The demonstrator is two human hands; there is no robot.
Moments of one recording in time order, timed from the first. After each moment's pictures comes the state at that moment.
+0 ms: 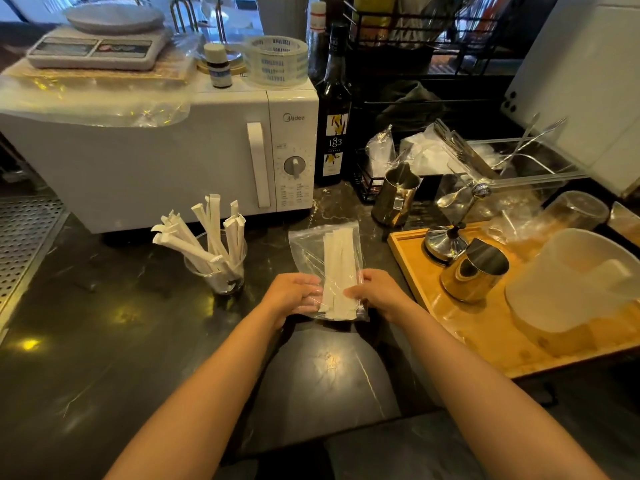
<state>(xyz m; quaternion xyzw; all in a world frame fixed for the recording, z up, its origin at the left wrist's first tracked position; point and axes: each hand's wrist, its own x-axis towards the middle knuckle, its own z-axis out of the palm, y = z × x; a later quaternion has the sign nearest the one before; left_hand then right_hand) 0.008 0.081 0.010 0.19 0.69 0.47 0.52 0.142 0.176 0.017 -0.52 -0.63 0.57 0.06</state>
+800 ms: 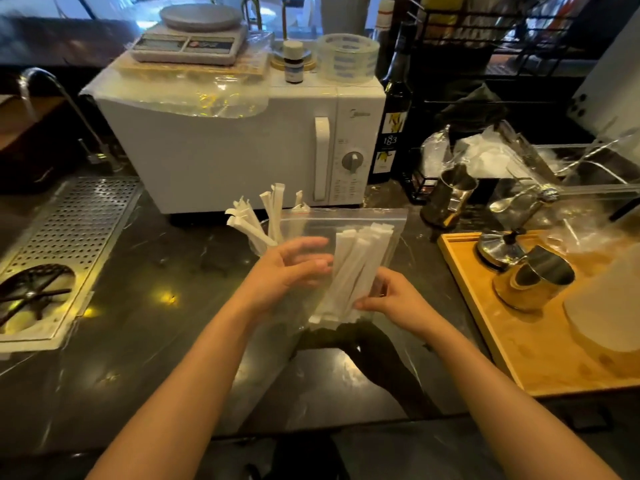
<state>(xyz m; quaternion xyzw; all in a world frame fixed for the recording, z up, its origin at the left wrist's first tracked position) -0.033 -0.019 0.089 0.34 0.60 0.57 0.44 0.122 0.108 0.050 -0.25 -0.75 0.61 0.10</state>
